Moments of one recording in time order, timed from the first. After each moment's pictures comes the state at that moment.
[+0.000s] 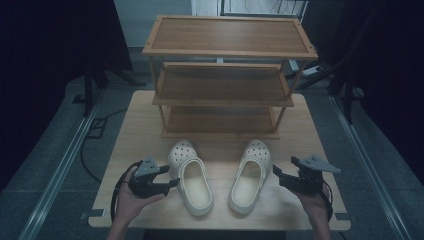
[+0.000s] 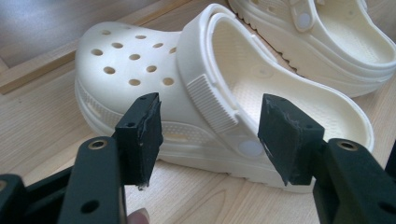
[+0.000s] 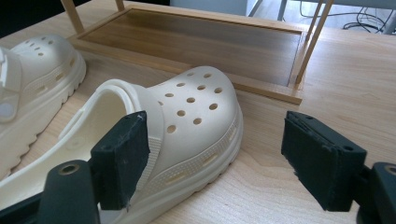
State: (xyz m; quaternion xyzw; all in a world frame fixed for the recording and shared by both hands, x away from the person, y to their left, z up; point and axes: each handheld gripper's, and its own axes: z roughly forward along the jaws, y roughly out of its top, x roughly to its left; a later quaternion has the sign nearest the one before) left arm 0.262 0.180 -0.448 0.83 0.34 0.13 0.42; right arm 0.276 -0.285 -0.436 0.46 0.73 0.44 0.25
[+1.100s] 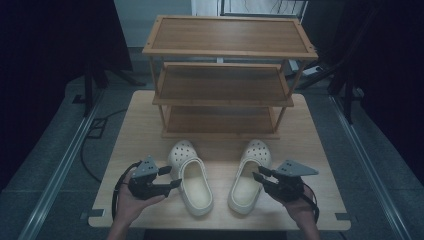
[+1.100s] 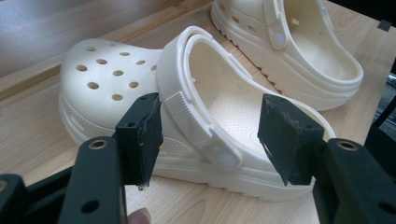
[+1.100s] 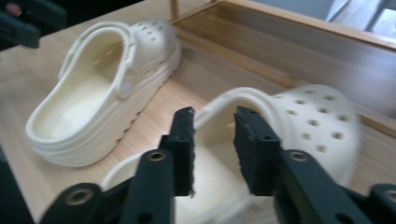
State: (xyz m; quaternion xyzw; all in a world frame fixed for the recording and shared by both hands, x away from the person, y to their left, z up) left arm 0.257 0.180 -0.441 0.82 0.34 0.11 0.45; right arm 0.259 -0.230 -0.425 0.34 0.80 0.46 0.18
